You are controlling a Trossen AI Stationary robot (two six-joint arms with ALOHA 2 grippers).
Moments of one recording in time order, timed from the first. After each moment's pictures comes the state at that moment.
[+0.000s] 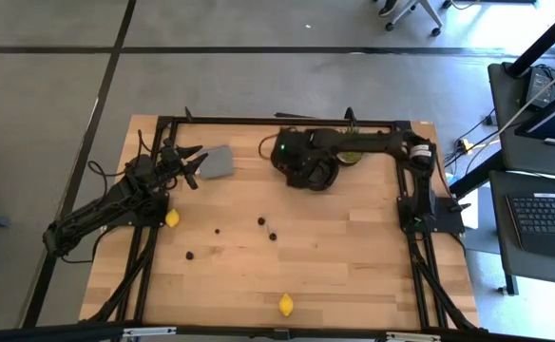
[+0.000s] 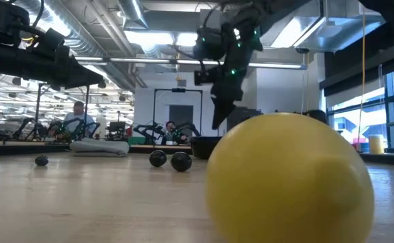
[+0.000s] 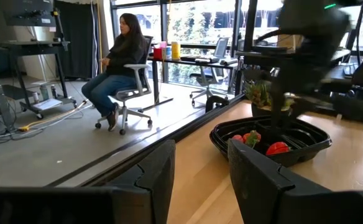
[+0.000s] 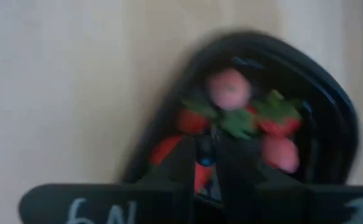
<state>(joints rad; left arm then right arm) 0.63 0.03 0.01 0.01 -0.03 -0.02 -0.30 1.98 1.52 -0.72 0.11 -0.24</state>
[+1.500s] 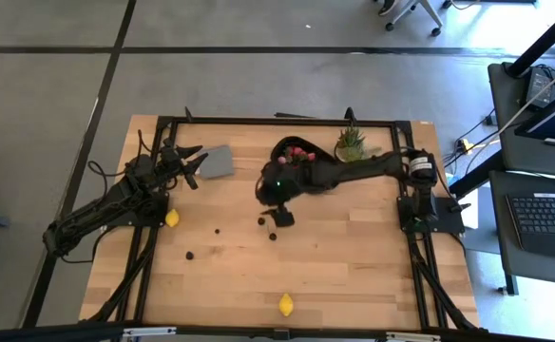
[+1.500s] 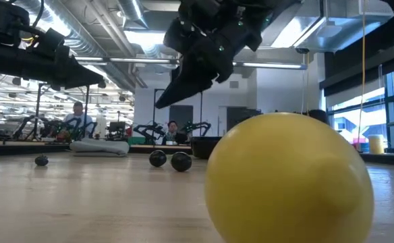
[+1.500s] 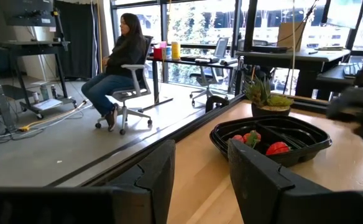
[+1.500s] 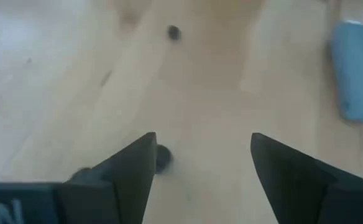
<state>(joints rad) 0.63 0.03 0.01 0.01 -0.03 -0.02 -0.03 1.98 1.41 -0.20 -0.19 -0.33</state>
